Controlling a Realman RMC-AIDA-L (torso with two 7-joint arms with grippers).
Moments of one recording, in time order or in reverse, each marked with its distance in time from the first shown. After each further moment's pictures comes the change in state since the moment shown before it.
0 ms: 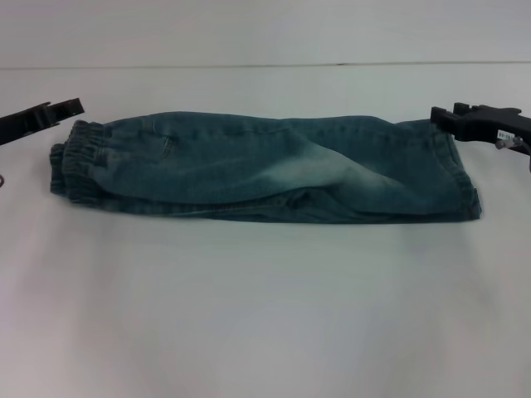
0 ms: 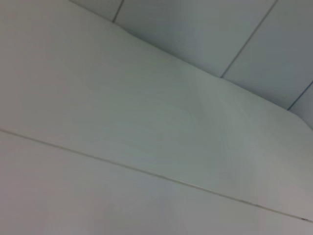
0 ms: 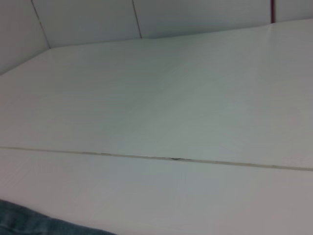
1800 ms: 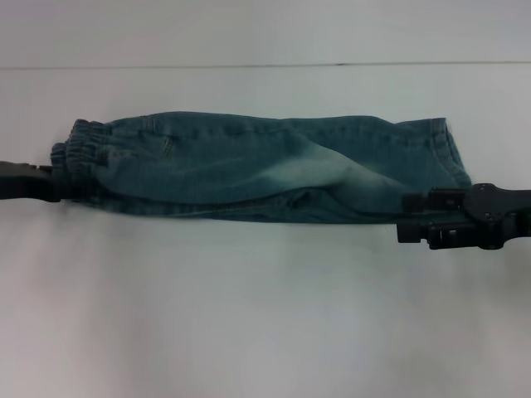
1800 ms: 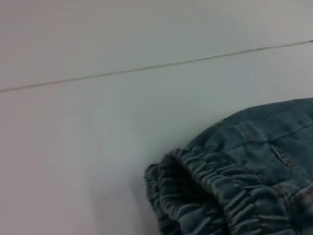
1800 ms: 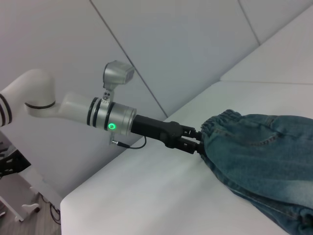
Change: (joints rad) left arm 0.036 0.045 0.275 0.049 0.238 0.020 0.094; right arm -0.088 -0.129 -0.084 -0.071 -0.084 -0.959 0.124
